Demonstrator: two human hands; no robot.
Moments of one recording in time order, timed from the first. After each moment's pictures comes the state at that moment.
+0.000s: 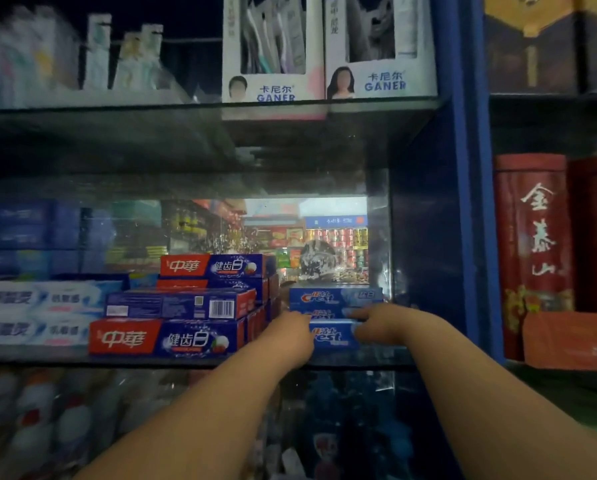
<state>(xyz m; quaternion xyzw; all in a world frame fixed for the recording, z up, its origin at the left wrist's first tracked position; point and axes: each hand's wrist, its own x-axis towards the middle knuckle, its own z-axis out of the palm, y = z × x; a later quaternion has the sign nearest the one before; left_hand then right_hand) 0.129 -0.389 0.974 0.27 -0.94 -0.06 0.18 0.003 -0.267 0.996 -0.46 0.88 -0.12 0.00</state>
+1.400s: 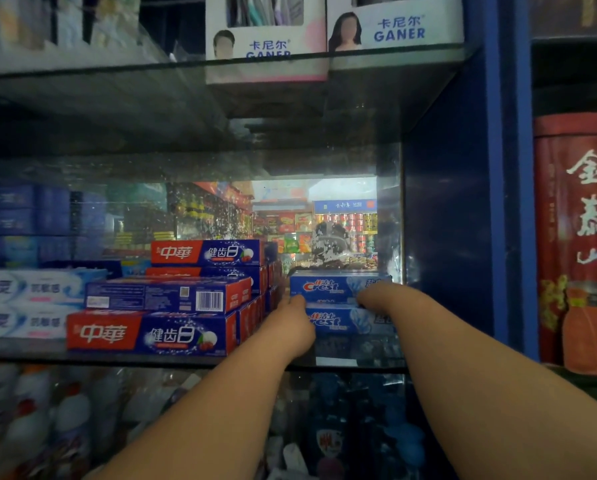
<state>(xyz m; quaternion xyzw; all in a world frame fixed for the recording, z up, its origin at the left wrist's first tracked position) 0.085 -0.428 0.957 0.31 -0.90 -0.18 0.24 -0.044 -0.327 1.008 -0.35 0.92 -0.17 0.01</state>
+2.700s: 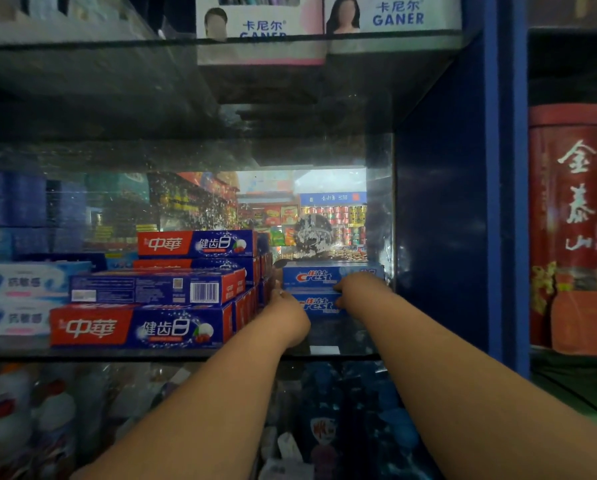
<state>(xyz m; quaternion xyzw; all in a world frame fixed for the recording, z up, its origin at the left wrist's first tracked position) 0.081 -0.426 0.964 0.38 -0.90 -0.14 0.15 -0.061 -0.379 0.990 -0.35 0.93 -0.04 -0.07</state>
